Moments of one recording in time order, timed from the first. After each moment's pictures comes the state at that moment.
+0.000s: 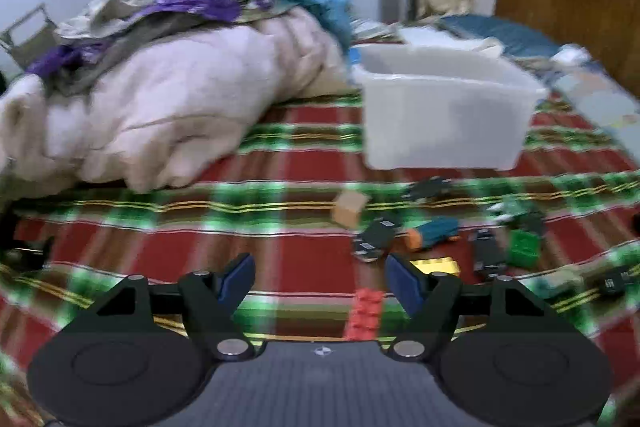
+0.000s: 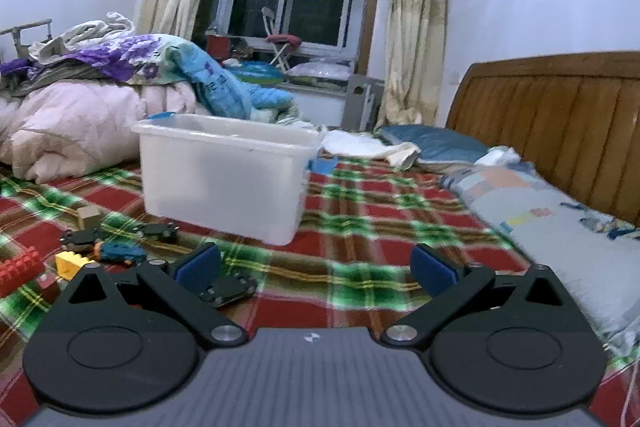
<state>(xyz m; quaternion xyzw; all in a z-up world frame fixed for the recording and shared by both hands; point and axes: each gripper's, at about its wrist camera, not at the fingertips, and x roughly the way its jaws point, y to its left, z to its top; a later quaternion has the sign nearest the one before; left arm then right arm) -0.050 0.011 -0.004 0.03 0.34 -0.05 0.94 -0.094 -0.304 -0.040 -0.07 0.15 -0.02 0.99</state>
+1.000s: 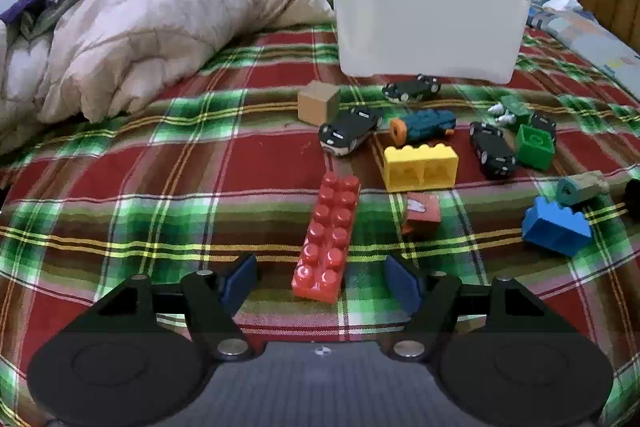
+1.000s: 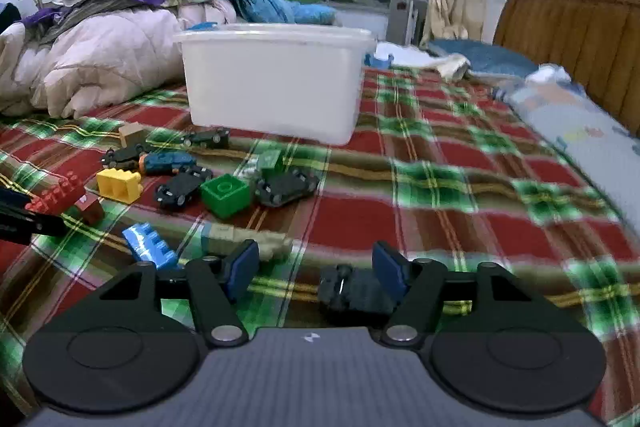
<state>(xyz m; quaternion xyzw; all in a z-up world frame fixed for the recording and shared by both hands) -0.054 -0.012 -0.098 0.05 0.38 -0.05 0.92 -0.088 -0.291 -0.075 -0.05 0.28 0.03 0.96</state>
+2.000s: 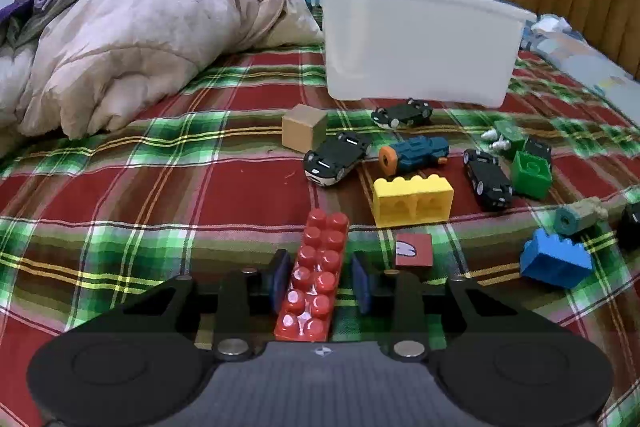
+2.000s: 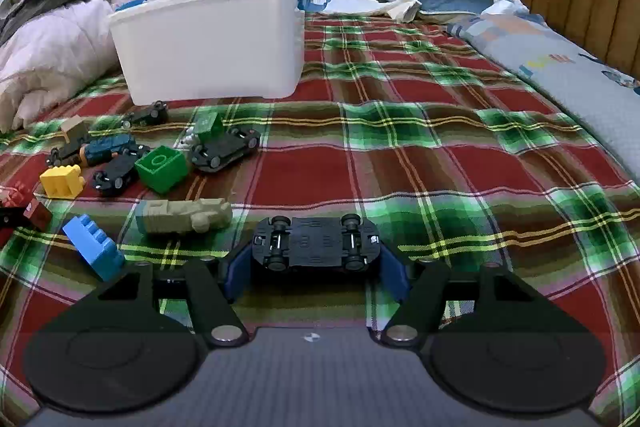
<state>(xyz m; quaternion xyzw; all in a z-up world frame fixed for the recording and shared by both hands) -0.038 -0.014 -0.103 0.04 0.36 -0.08 0.93 -0.074 -0.315 -0.093 0.02 0.34 -0.04 0.94</state>
